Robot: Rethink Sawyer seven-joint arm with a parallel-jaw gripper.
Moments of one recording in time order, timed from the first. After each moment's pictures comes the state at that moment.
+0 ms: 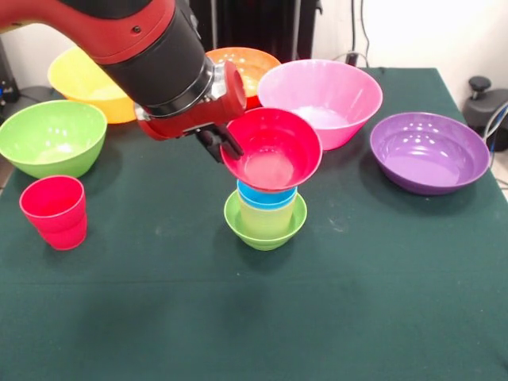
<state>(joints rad) -0.71 -0.37 0.64 1.15 -0.25 1.26 1.62</state>
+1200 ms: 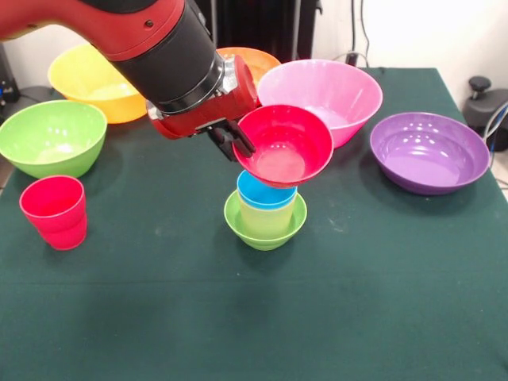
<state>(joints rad) -0.77 -0.37 0.74 1.21 -0.31 1.22 1.62</state>
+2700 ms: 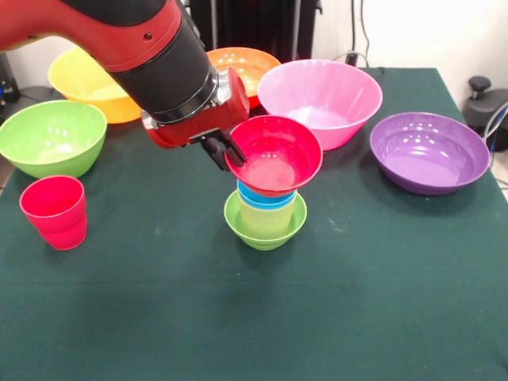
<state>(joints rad) -0.80 -0.35 0.78 1.22 -0.39 1.21 1.62</state>
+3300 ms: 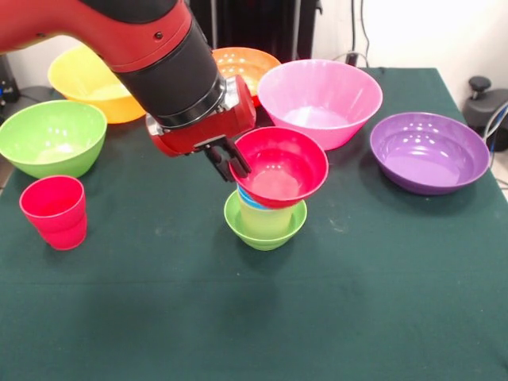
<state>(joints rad) -0.80 -0.35 0.81 1.23 -0.42 1.16 1.62</state>
